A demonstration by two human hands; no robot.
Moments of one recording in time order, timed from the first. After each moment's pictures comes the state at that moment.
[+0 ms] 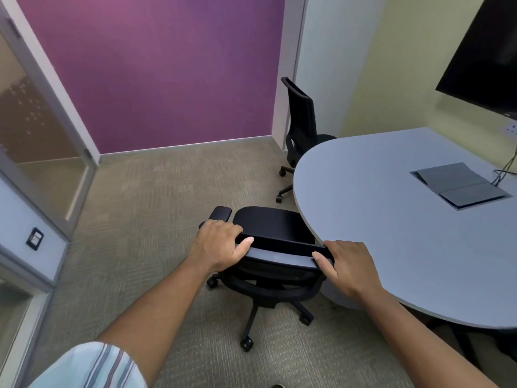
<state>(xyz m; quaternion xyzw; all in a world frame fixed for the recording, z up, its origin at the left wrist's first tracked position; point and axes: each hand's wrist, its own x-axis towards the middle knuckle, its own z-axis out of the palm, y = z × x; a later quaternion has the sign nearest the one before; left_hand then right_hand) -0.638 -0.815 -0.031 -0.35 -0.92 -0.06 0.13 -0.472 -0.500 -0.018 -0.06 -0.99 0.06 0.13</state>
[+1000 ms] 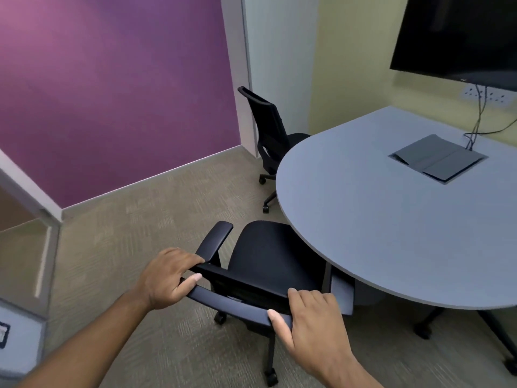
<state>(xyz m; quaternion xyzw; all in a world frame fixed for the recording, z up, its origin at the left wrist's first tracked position) -0.792 -0.889 -0.035 -0.52 -0.84 -0.12 0.06 -0.501 -0.625 -0.035 -0.15 -0.97 0.06 0.17</state>
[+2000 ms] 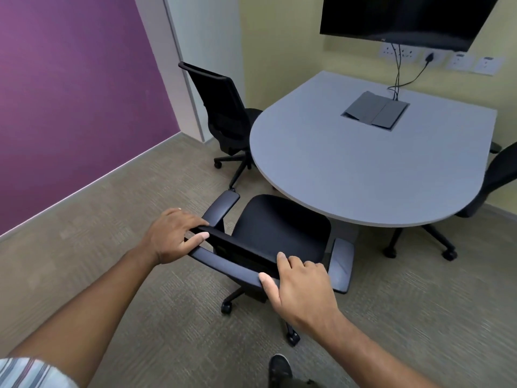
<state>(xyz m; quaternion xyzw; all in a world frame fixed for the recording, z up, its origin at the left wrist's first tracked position) -0.988 -0.909 -0.025 -0.65 -0.75 -0.09 0.02 -0.633 -0.804 -0.015 -0.33 -0.94 0.05 0.04</state>
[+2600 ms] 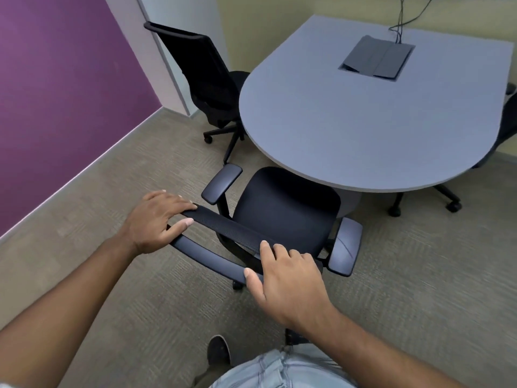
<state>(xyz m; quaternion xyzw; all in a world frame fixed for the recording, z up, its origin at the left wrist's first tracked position) -1.043 -0.896 -0.021 -0.69 -0.72 -0.08 0.00 -0.685 -0.824 -0.015 -0.34 -0.94 0.09 0.01</state>
